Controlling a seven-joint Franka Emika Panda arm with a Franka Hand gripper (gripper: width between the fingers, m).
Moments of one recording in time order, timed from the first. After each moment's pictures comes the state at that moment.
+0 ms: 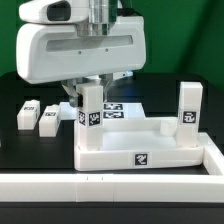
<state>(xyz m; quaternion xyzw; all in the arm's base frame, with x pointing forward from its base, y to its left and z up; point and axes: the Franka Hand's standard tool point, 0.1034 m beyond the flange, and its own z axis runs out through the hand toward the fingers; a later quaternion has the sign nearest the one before) 0.562 -0.056 0.099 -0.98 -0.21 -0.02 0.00</state>
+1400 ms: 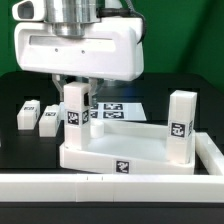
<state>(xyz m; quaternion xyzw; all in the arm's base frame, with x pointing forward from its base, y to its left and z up) 0.559 -0.072 0.099 -0.97 0.26 -0.02 0.01</state>
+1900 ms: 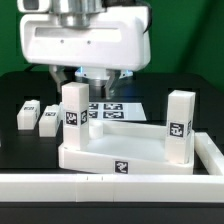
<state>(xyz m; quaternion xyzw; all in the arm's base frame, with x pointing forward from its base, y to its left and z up) 0.554 -0.051 0.117 -0.96 0.29 -0.02 0.03</state>
